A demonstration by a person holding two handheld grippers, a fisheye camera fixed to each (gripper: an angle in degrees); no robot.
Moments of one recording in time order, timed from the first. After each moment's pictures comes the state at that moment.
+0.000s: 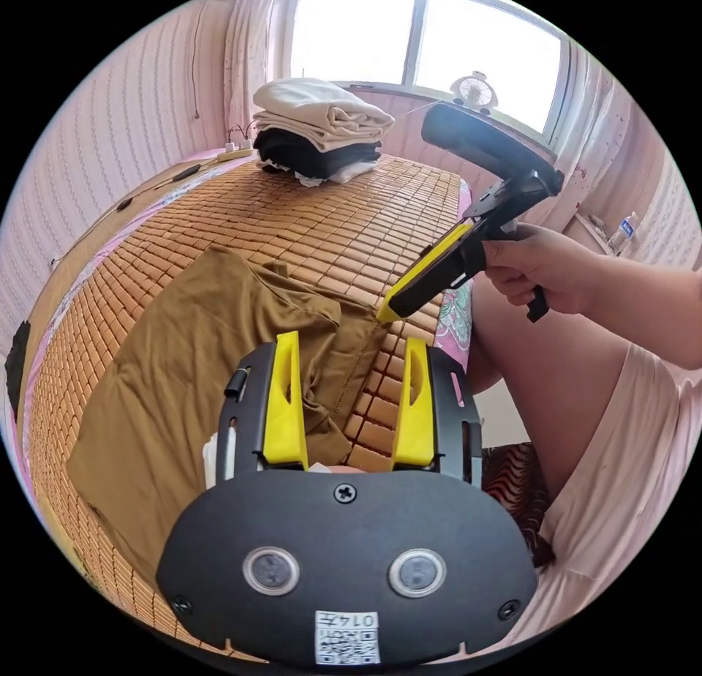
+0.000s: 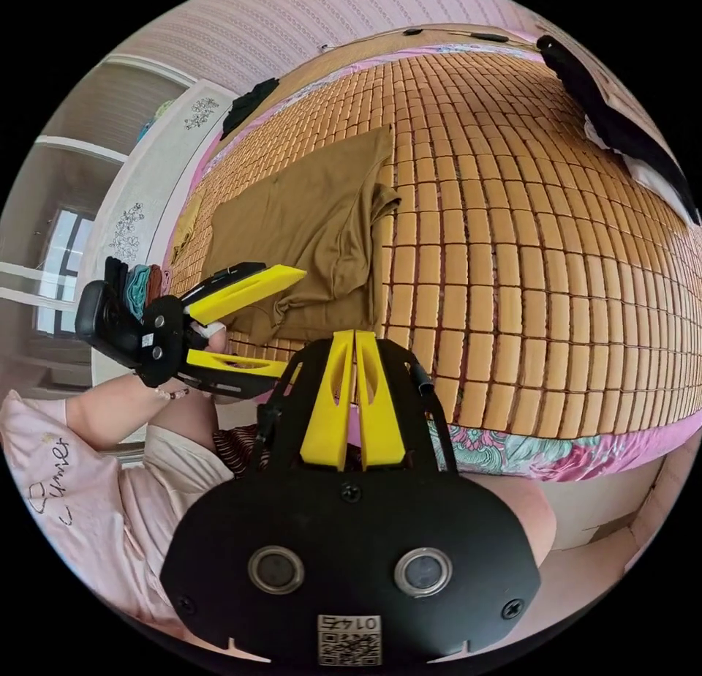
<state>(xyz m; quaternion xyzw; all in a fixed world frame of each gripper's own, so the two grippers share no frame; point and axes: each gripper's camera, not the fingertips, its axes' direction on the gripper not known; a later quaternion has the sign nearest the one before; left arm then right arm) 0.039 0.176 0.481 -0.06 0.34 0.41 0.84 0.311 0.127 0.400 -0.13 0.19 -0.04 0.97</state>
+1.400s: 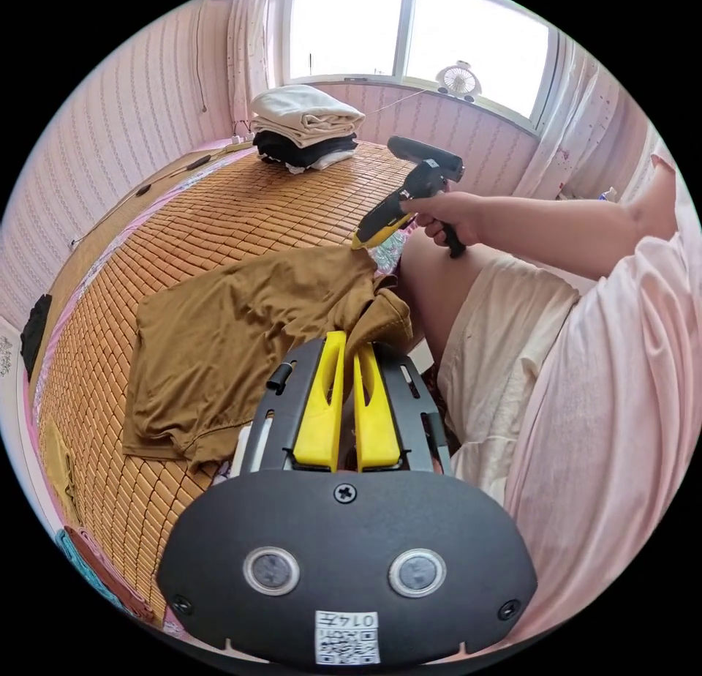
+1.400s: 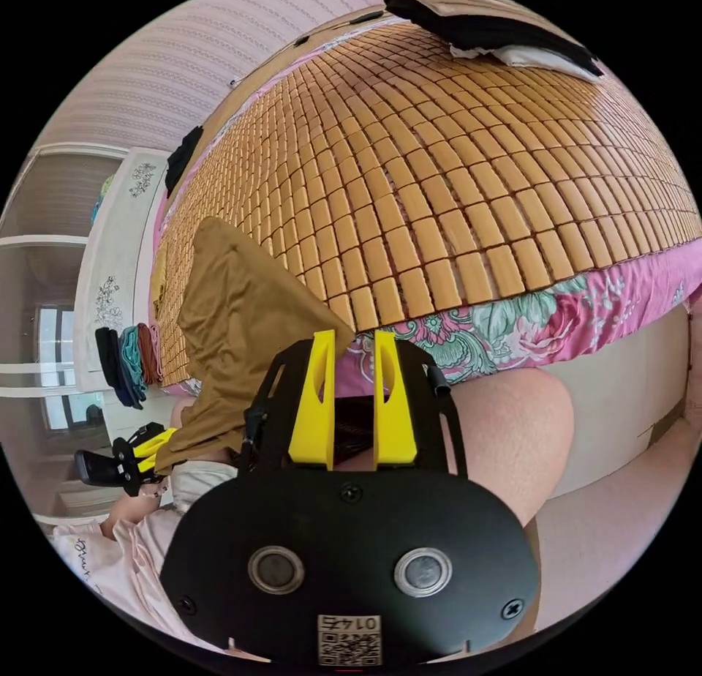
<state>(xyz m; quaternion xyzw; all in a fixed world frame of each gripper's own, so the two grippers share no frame) -0.080 0.279 0.346 -0.07 0.32 0.40 0.85 0.421 0.188 0.417 -0.12 0.21 0.09 0.97</state>
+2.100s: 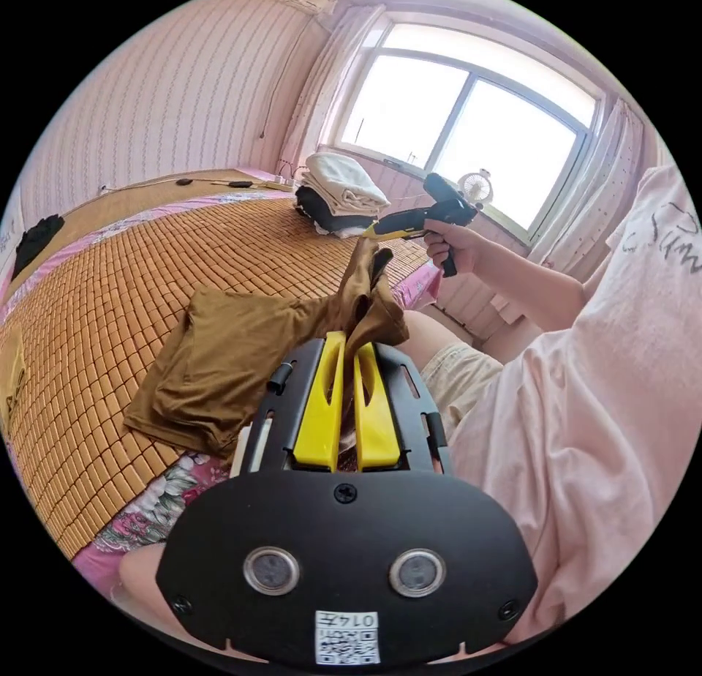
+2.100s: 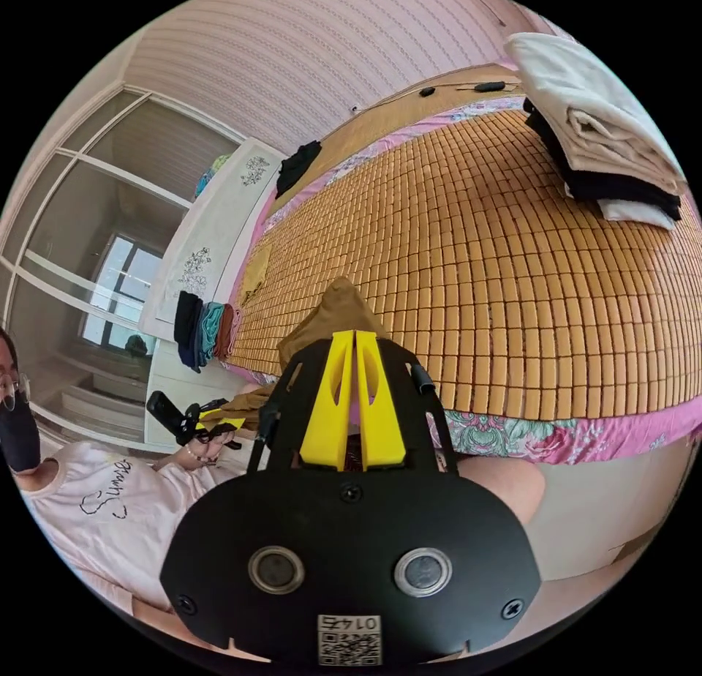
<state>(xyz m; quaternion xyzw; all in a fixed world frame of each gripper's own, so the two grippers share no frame) -0.208 0.242 0.341 -0.02 0.42 0.20 0.89 0.317 0.046 0.346 -0.08 0.07 -0.08 0.99</state>
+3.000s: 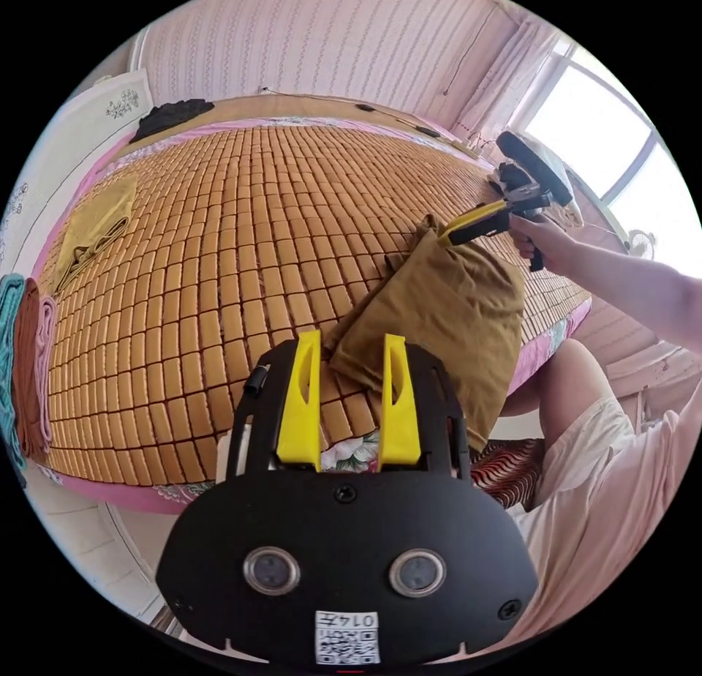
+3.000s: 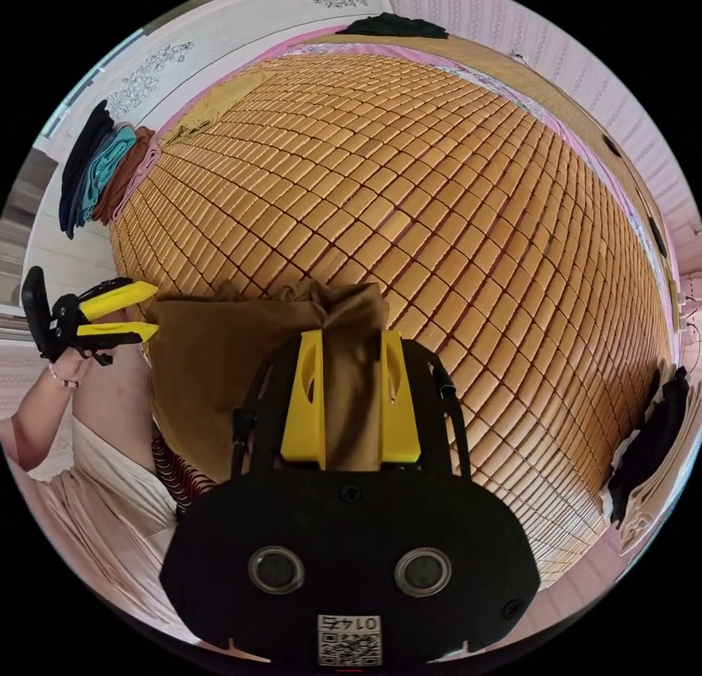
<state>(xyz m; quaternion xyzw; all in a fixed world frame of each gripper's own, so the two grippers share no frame) -0.320 0.192 0.473 -0.17 0.20 0.08 0.96 0.242 -0.033 0.595 -0.27 0.28 -0.32 0.86</state>
